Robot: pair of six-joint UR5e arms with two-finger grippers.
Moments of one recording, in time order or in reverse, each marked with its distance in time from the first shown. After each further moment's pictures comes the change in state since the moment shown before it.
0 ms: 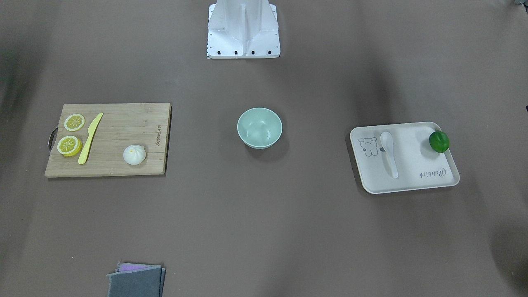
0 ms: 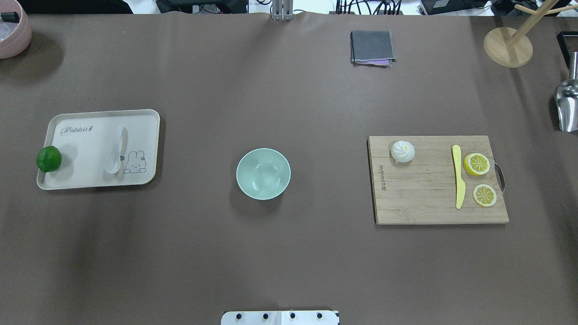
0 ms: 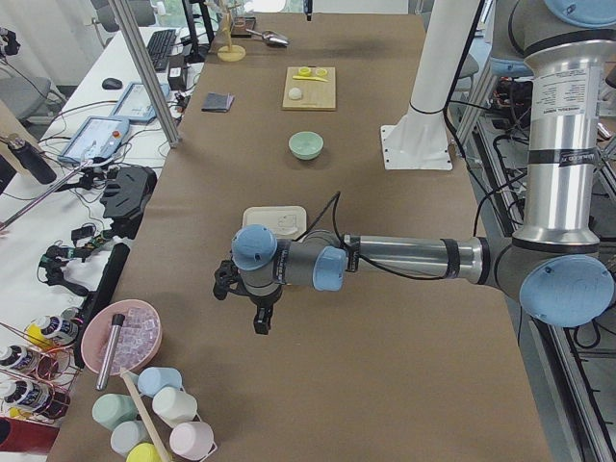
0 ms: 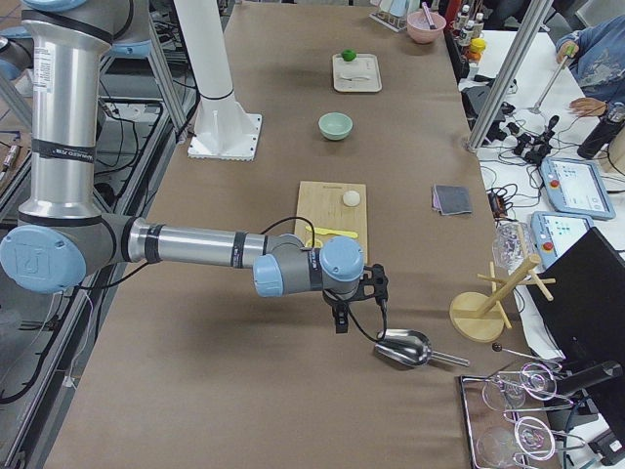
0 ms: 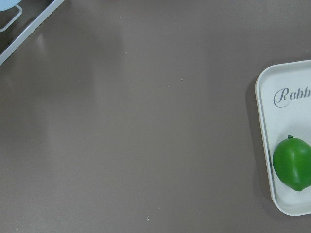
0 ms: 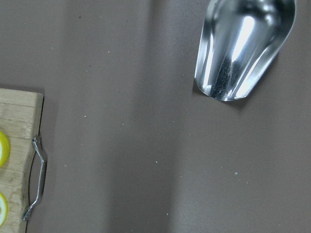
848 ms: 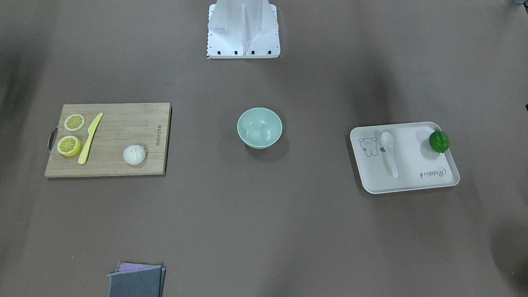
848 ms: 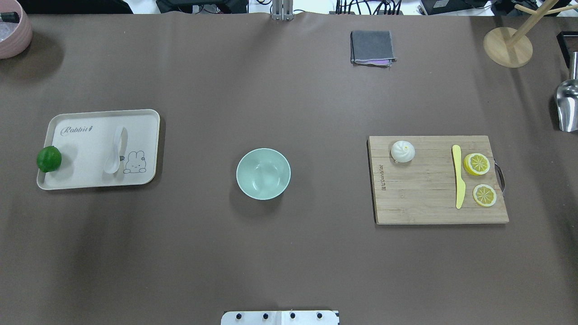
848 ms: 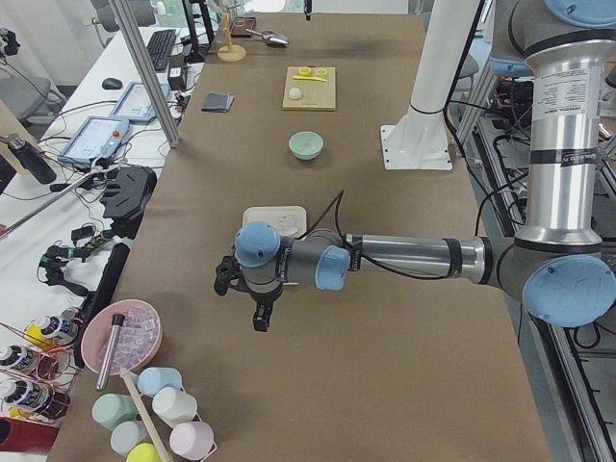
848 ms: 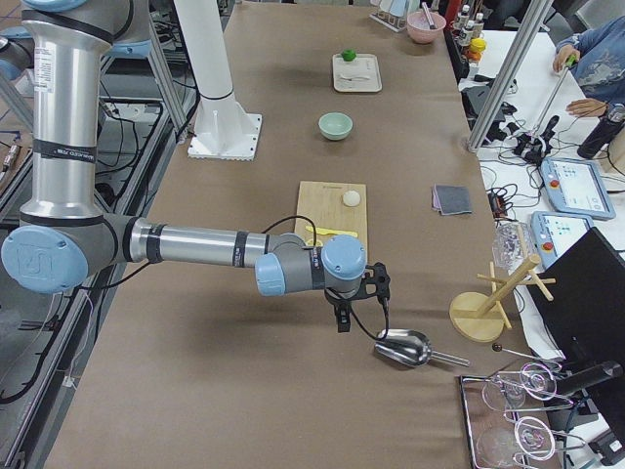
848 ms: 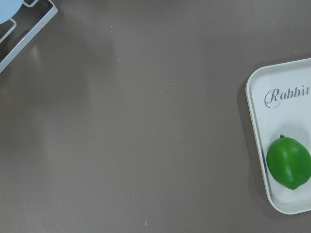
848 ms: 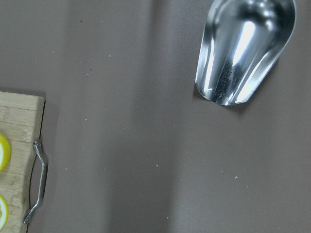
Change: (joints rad) left arm 0.000 0.008 -0.016 -0.027 0.000 0.011; right arm 0.000 0.009 -0.003 -0.001 -0.003 0.001
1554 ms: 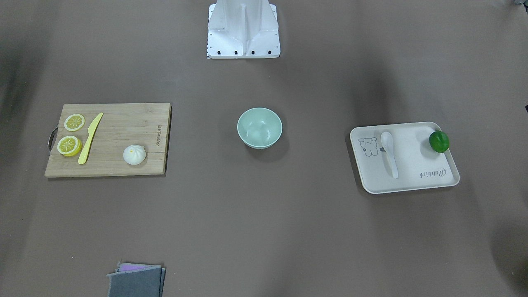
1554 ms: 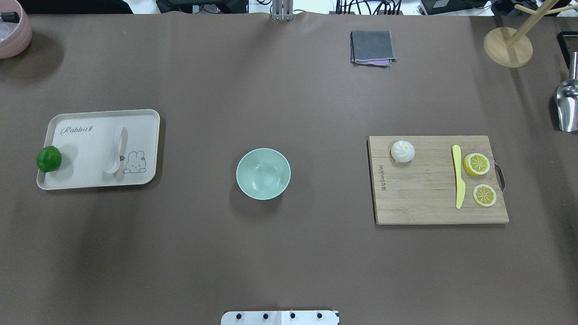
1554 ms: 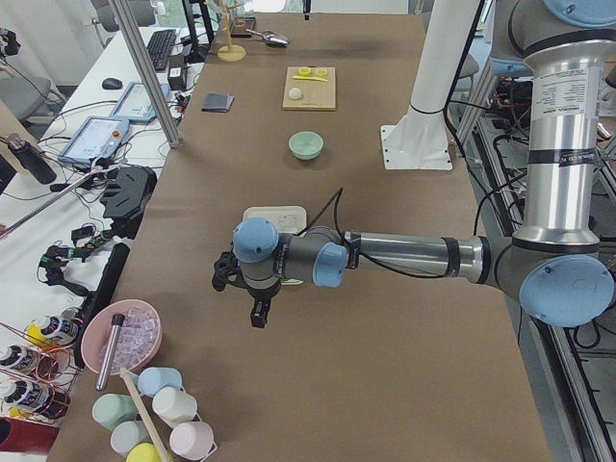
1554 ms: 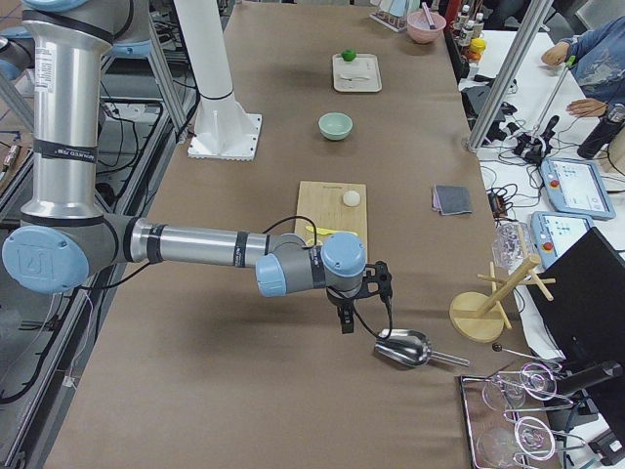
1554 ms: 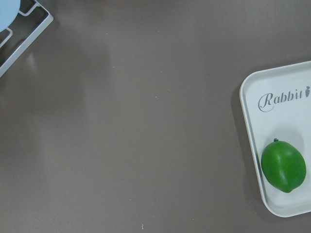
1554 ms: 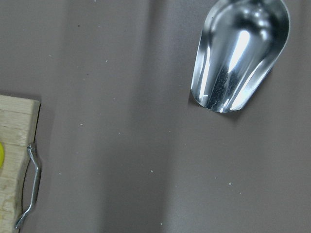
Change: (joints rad) left arm 0.003 -0.007 -0.003 0.001 0.000 -0.003; right arm -0.002 -0.001 -0.004 0.064 -0.044 0.002
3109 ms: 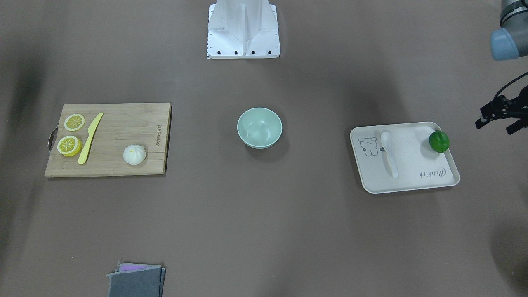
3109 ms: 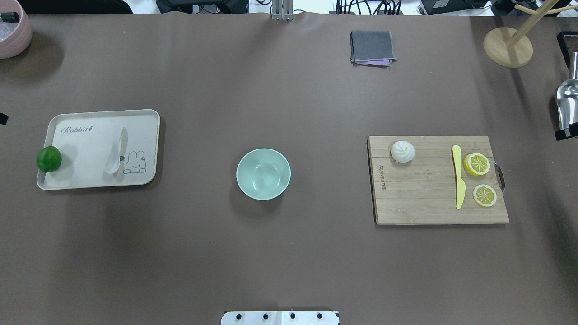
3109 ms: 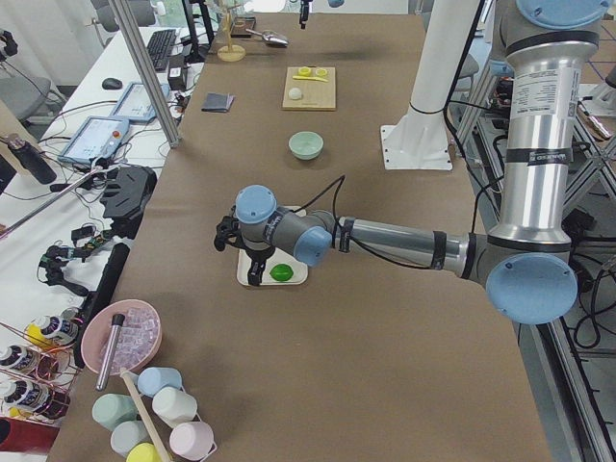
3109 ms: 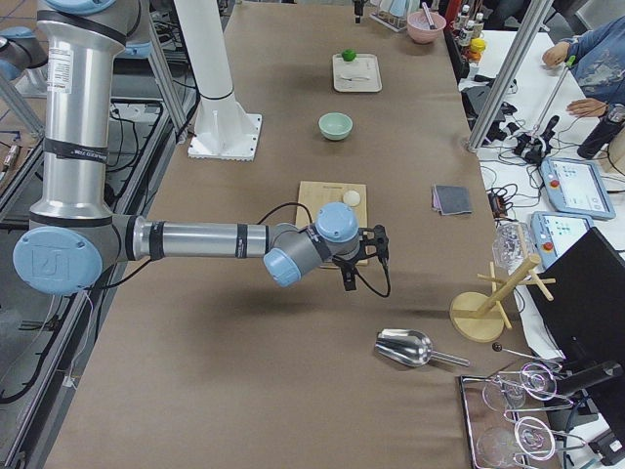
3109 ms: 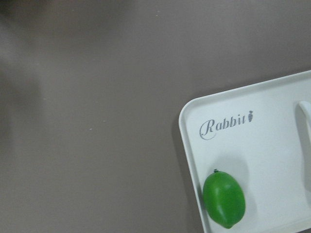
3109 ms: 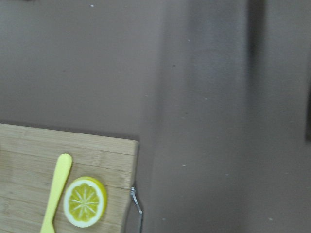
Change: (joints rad) left arm 0.243 -0.090 -0.034 -0.215 0.032 -0.399; right arm -0.193 -0.005 0.054 0.377 0.027 0.499
